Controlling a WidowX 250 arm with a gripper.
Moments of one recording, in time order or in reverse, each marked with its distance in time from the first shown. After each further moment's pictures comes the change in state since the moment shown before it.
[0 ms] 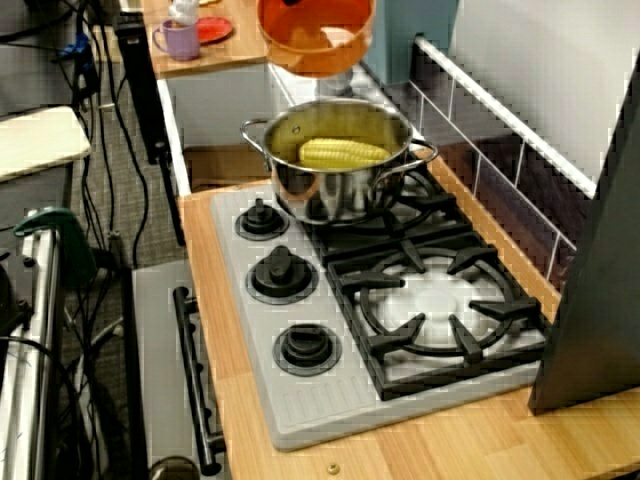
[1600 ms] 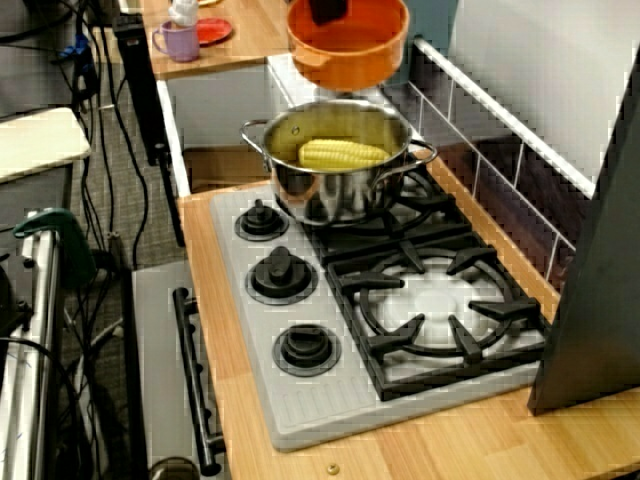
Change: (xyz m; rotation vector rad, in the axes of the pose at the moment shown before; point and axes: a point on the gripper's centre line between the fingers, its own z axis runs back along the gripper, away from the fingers) arm 0.013 -0.024 -0.018 -0.213 0.202 -0.020
